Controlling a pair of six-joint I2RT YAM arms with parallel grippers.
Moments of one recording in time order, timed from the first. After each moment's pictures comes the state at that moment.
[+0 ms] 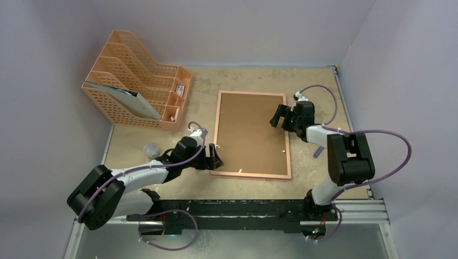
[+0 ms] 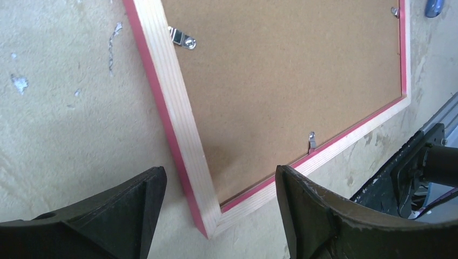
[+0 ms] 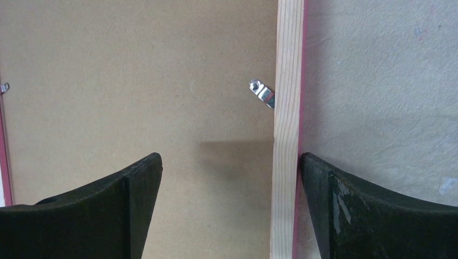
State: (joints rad) left arm -0.68 1.23 0.35 0.22 0.17 -0.65; right arm 0.11 1.64 0.75 0.17 -0.18 0.40
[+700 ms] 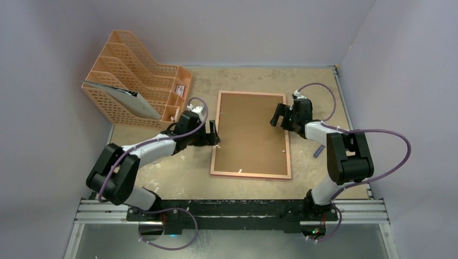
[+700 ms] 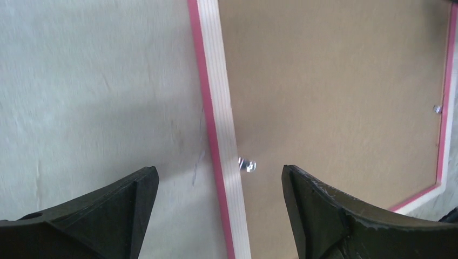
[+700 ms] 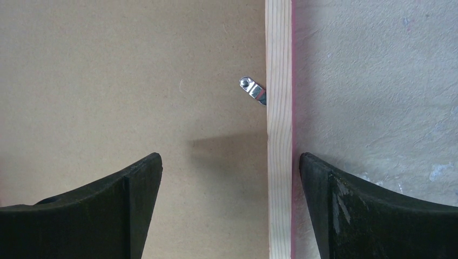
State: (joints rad) left arm -0.53 1.44 0.68 -0.02 0.12 -0.51; right arm 0.12 1.64 0.81 0.04 -0.10 0.41
